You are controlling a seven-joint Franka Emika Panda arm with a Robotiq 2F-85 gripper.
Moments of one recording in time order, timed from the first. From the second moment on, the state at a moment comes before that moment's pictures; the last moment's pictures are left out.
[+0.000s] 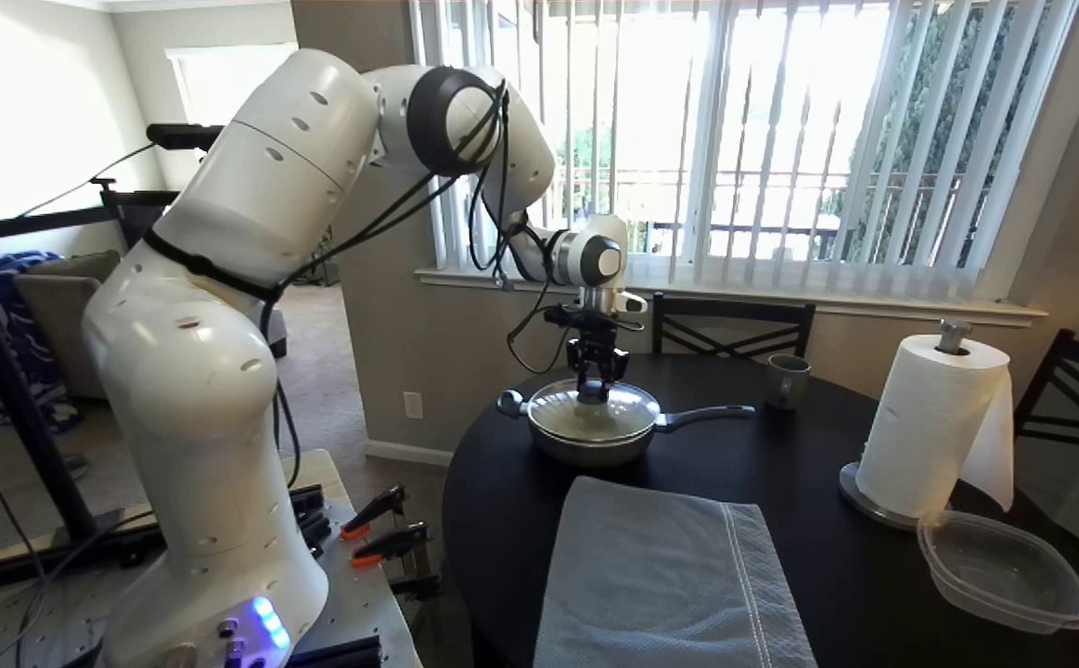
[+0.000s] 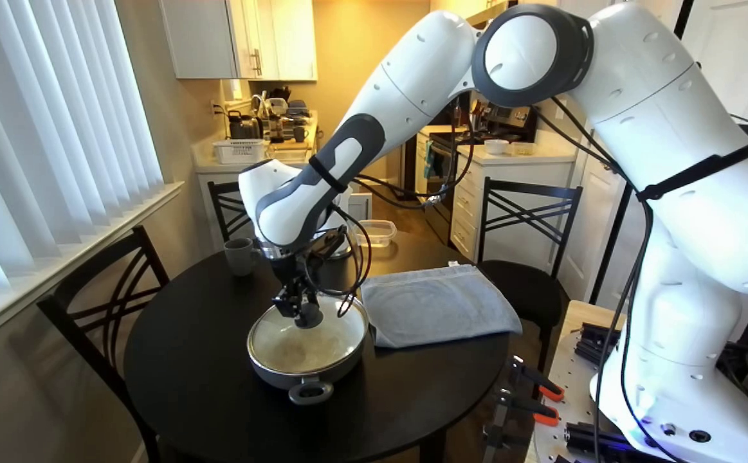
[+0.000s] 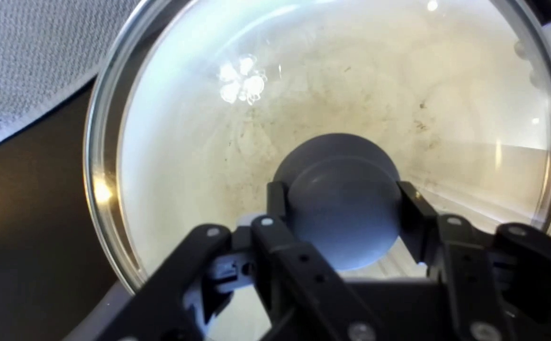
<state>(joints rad) 0.22 0.72 0.05 -1.65 -0.15 2.20 0.14</state>
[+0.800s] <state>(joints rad) 0.20 0.72 0.07 -1.66 -0.12 2.27 0.12</state>
